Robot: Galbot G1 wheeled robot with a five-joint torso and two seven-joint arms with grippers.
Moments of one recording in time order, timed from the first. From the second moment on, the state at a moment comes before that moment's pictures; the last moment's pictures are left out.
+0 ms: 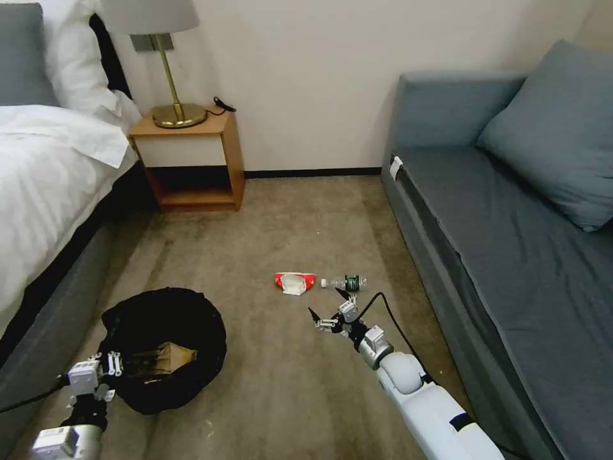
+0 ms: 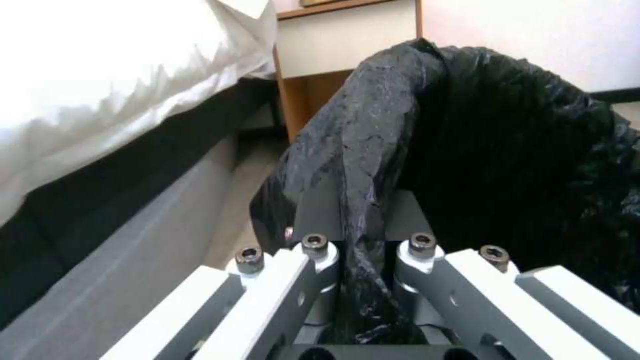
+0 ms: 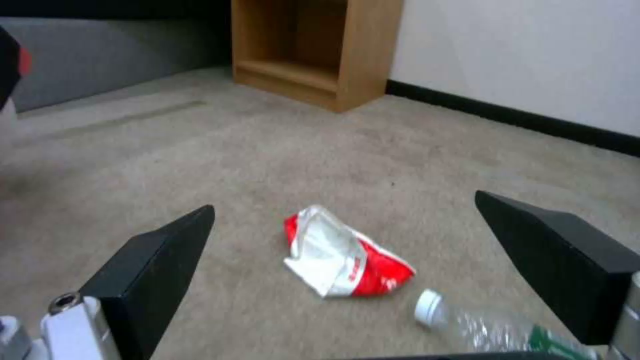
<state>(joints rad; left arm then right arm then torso) 1.77 -1.28 -0.90 -1.85 -0.32 -0.29 0.03 -0.98 1.32 0.07 1.20 0.08 0.29 -0.22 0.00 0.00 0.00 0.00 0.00</state>
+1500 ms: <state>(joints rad) 1.74 -1.26 -0.90 -1.81 -0.36 -0.29 0.04 -0.85 1.31 -0.09 1.14 0.09 0.25 -0.28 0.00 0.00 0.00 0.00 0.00</state>
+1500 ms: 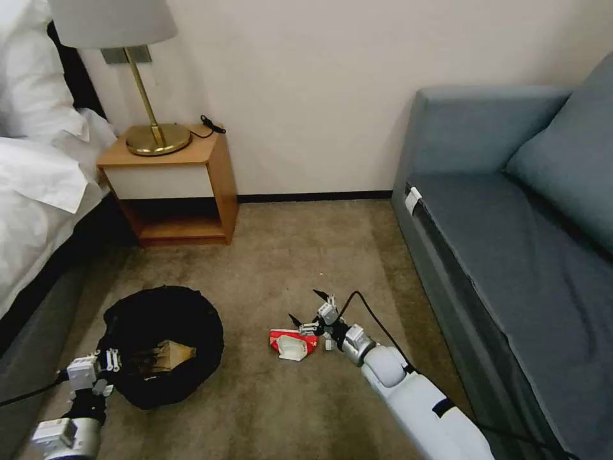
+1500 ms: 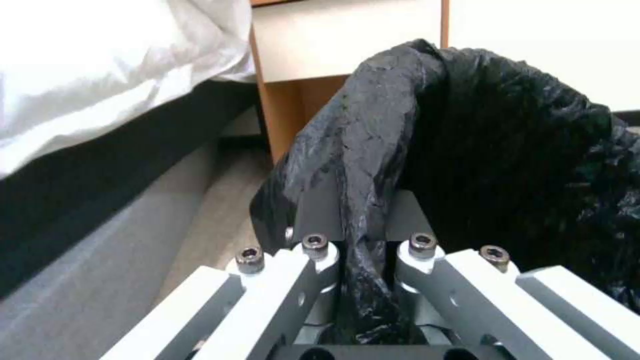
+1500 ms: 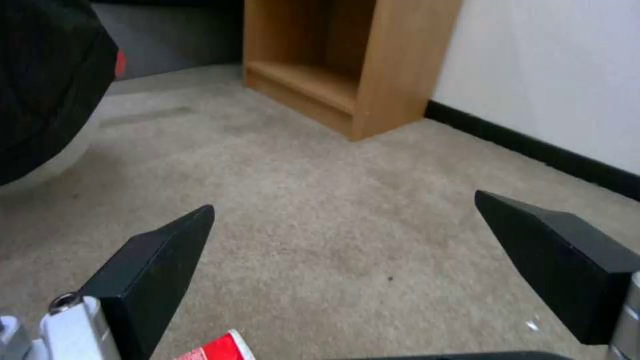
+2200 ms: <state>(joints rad) 1.78 -1.27 -0.93 -1.84 -0.36 -0.29 0.04 -0.64 1.41 -0.21 0.85 0.06 0.03 -0.60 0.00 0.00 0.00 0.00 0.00</state>
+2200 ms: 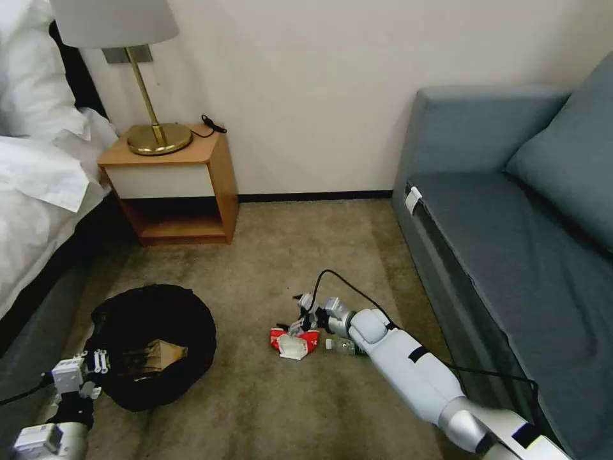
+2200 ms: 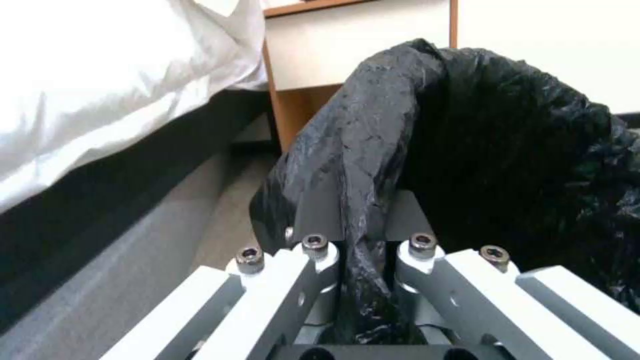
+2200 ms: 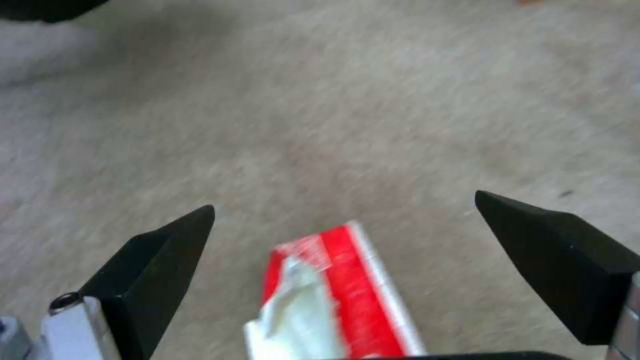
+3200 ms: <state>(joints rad) 1.78 -1.28 -0.92 -1.83 -0.35 -0.29 0.04 -0.65 1.50 -0.12 0.64 -0.16 0.12 -0.55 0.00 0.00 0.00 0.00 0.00</state>
